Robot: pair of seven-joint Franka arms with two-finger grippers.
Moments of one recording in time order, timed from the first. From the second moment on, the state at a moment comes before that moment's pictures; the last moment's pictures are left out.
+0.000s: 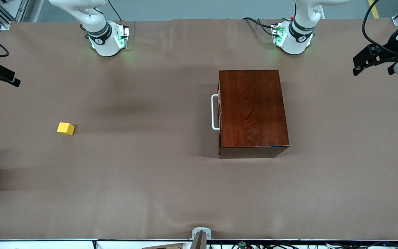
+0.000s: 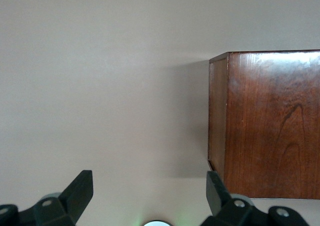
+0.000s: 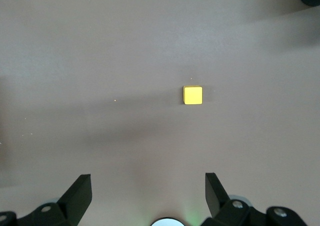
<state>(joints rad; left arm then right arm) -0.07 -0.07 -0.05 -1.52 0.04 1.45 -0.10 -0.02 -0.04 -0.10 -1.57 0.04 1.45 0.00</state>
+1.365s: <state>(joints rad) -0.08 -0.06 -0.06 -1.52 0.04 1.44 -0.10 -0.02 -0.04 -0.10 -1.57 0.04 1.45 0.00</state>
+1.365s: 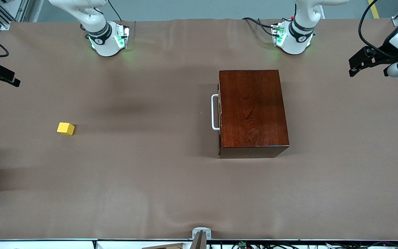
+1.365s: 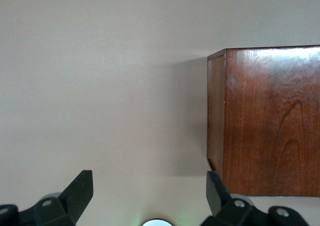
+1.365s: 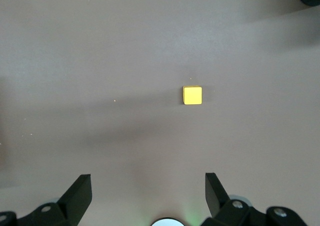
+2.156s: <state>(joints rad) -0.08 -0.01 -0.15 -1.52 0.04 1.47 -0.12 -0.02 -0.04 -0.10 -1.57 0.04 1.45 0.00</state>
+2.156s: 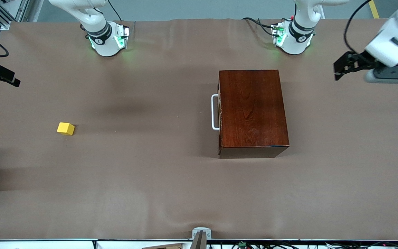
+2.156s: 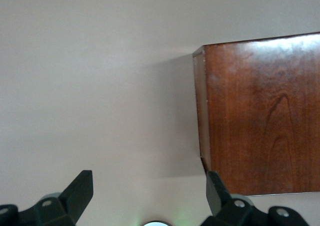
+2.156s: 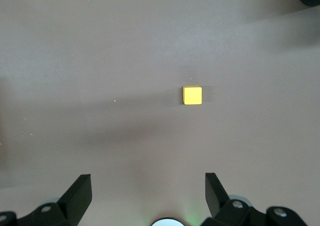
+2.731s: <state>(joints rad) -0.24 0.18 -0.26 -1.44 0.08 1.51 -0.37 -0.02 -0.04 -0.10 -1.57 0.04 1.45 0.00</state>
